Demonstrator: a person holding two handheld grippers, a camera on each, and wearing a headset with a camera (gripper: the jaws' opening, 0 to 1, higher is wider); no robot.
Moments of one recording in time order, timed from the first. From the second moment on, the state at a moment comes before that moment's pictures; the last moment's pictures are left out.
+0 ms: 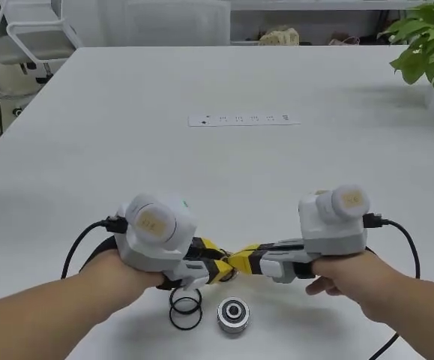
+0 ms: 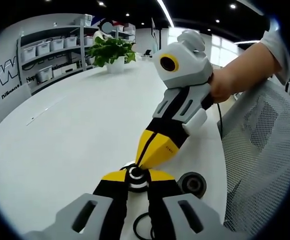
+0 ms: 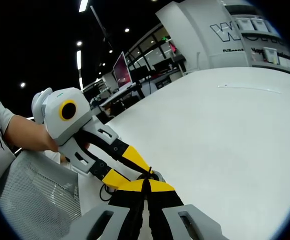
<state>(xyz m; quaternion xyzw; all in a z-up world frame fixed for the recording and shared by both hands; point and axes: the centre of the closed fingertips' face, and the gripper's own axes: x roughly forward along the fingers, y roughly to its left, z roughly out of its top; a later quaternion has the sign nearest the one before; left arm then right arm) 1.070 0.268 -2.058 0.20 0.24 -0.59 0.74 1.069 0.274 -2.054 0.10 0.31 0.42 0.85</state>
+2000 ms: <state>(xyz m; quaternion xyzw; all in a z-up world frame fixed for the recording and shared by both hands) 1.051 0.324 -1.994 0.18 0.20 -0.59 0.76 1.063 0.283 -2.025 0.11 0.28 0.44 0.84</state>
